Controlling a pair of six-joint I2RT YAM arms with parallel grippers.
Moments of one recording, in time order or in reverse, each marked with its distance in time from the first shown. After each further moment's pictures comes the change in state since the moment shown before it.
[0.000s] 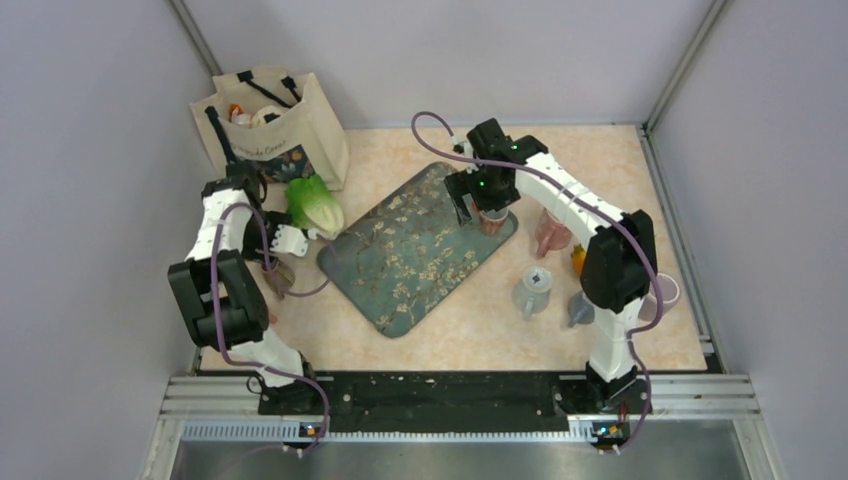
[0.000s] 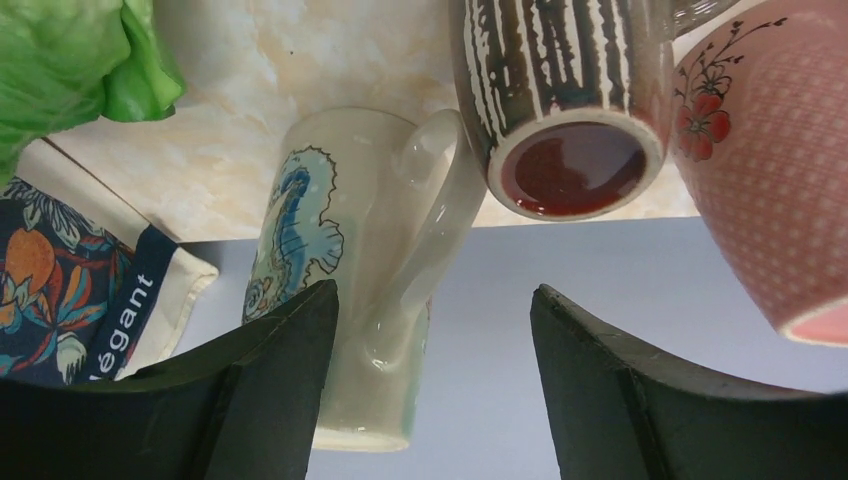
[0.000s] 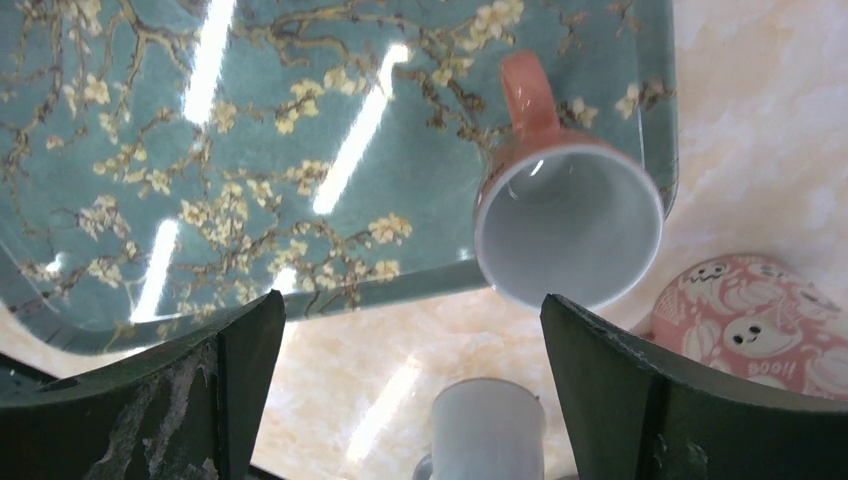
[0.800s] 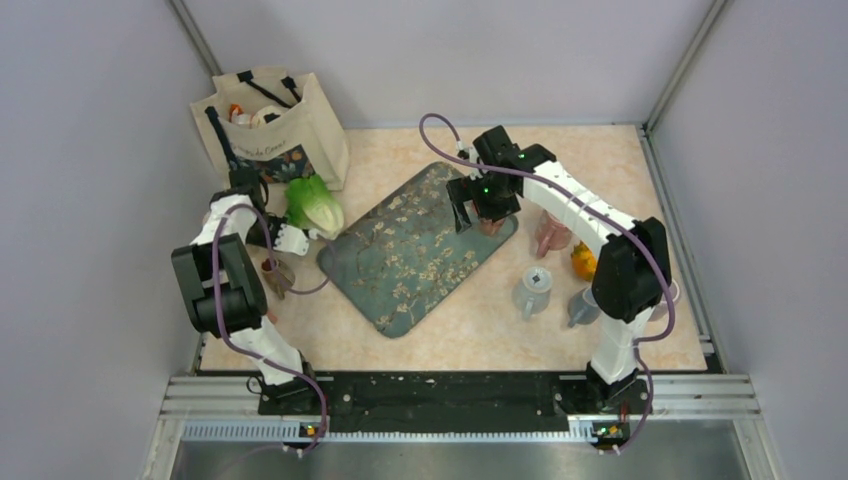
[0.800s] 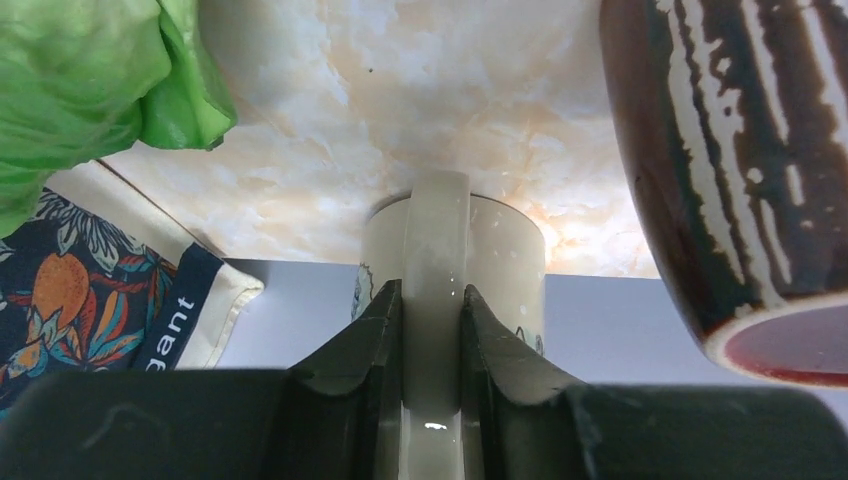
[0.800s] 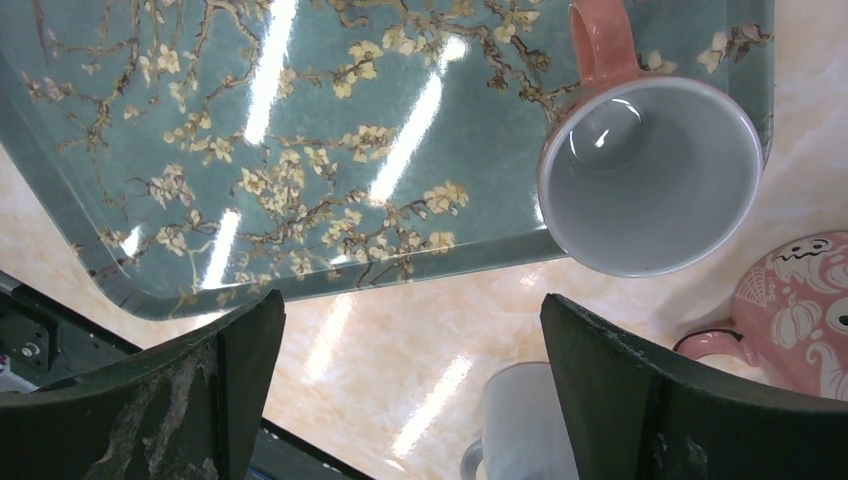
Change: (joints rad) left arm 0.026 0.095 -0.087 0.304 0.045 0.072; right arm 0.000 -0.106 -0.150 0.054 -0.100 0.082
